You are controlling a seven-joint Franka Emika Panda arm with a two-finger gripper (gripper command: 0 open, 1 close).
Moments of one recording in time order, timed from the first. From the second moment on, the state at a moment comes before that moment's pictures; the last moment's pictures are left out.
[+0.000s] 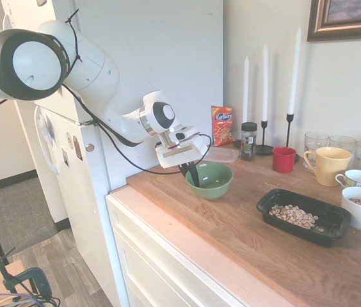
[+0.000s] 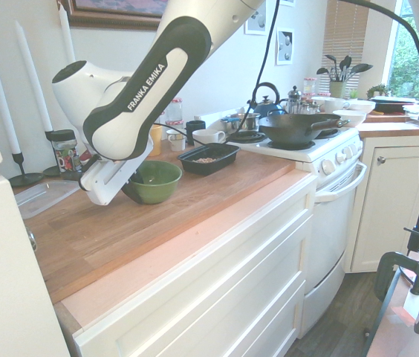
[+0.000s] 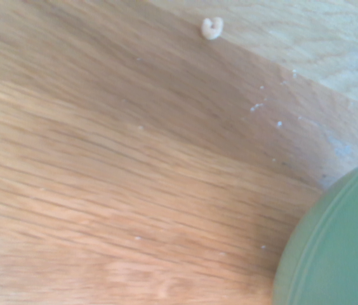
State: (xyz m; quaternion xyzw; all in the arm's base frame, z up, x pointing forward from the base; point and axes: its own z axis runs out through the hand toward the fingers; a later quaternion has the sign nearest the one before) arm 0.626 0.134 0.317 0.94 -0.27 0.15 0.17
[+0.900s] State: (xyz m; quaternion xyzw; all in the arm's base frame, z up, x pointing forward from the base) arm 0.630 0.110 0.366 0.93 -0.35 0.10 0.08
